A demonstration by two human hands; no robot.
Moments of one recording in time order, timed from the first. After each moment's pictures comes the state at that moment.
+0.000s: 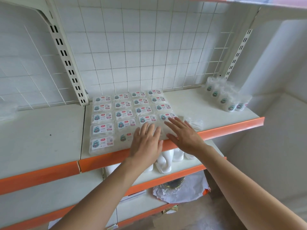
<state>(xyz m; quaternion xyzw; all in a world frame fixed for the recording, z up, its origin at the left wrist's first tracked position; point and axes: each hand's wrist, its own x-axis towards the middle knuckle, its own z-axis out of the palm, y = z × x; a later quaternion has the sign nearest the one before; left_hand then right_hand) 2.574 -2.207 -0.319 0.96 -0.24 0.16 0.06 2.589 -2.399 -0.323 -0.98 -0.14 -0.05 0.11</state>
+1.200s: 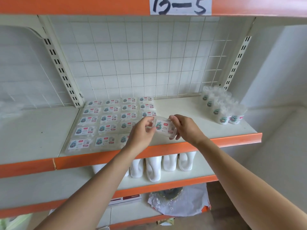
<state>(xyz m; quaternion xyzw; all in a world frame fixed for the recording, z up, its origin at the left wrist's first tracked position) 2.599 -2.306 -0.279 0.86 -0.03 0.08 0.50 2.622 -2.487 -0.268 -0.87 -0.11 0.01 0.47</state>
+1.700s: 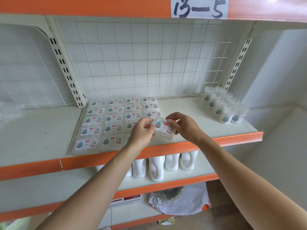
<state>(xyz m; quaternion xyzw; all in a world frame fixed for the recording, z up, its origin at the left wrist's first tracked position) 2.593 -2.284 -0.271 0.78 0.04 0.01 0.63 2.621 -2.464 -0.264 -0.88 -0.11 -0.01 0.46</state>
